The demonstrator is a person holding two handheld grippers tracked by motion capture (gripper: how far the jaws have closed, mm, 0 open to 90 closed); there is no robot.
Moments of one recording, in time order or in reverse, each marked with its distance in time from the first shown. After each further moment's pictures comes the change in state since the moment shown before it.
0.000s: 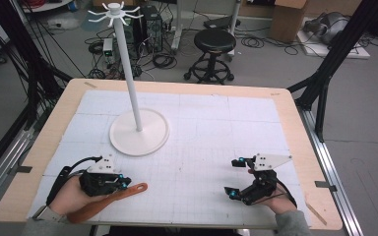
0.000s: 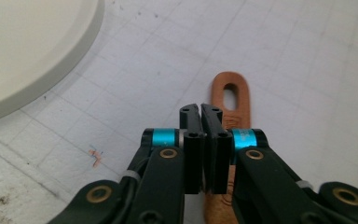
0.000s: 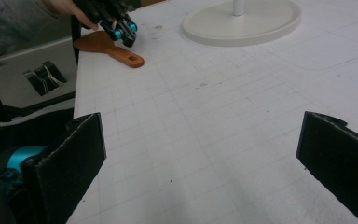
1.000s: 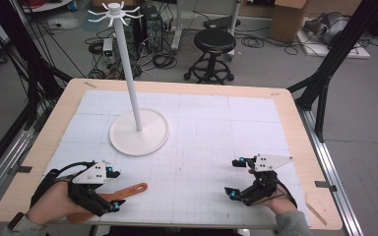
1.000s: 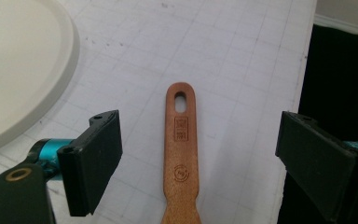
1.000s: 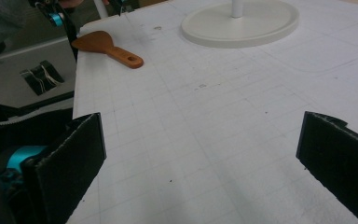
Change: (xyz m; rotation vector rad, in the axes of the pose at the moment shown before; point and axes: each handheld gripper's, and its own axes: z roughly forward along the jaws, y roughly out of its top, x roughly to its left) left arm -0.022 0.009 -0.026 0.033 -0.035 0.141; right arm 0.002 0.000 -0.001 0.000 -0.008 -0.009
